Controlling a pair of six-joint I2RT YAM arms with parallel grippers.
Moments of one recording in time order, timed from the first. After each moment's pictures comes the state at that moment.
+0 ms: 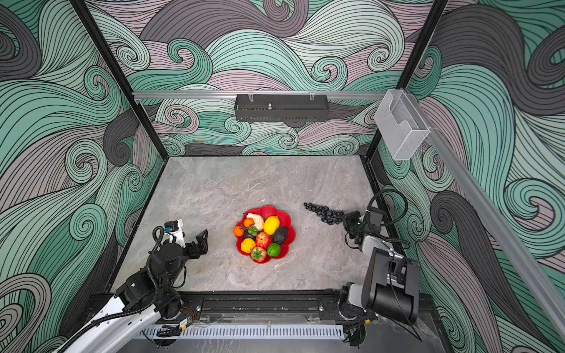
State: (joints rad) left arm -0.68 0.28 0.31 -0.51 -0.55 -0.52; right arm -0.33 1.34 0.45 0.15 -0.45 0.97
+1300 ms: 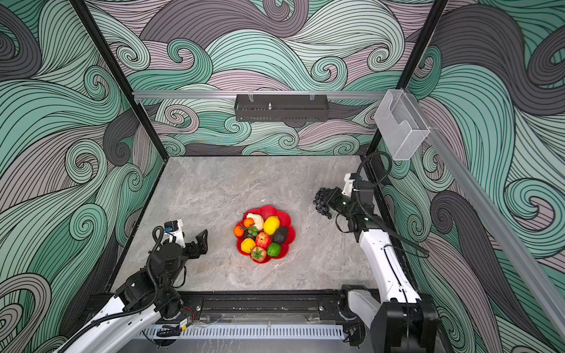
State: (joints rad) left arm -0.68 0.28 0.31 -0.51 -0.55 -0.52; right arm 0.01 1.07 0.83 -0.29 -0.45 0.67
